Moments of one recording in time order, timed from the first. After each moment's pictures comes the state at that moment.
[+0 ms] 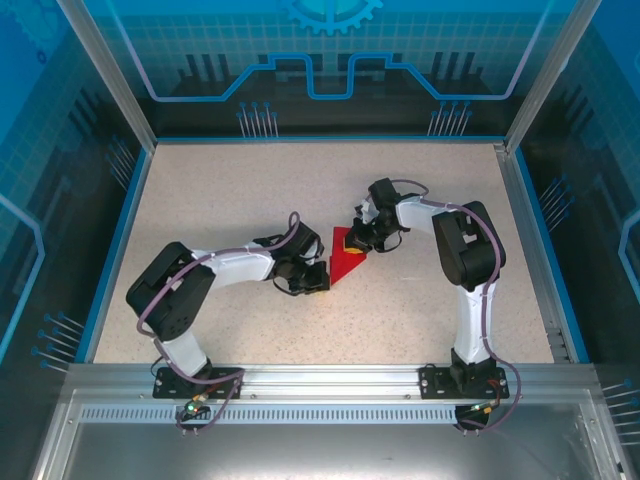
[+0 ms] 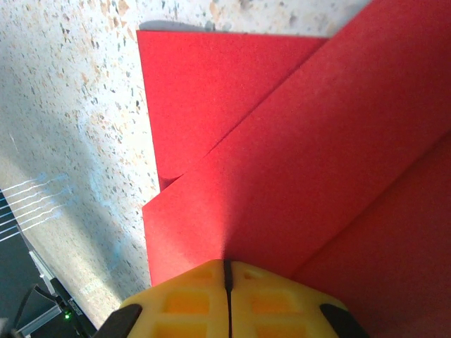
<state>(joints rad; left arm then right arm) -0.65 1.71 0.92 -0.32 0.41 -0.79 0.36 2.10 1.33 -0.53 -0.64 0.51</state>
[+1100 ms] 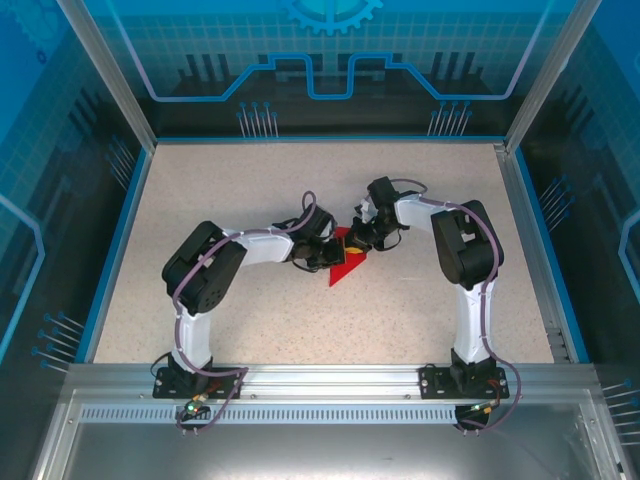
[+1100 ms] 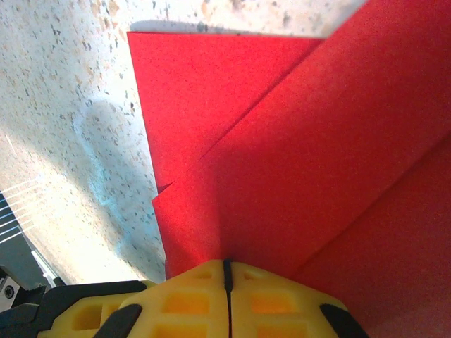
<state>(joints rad) -0.61 1.97 1.12 -0.15 0.36 -0.79 0.36 2.12 1.37 -0.58 -0.64 0.52</state>
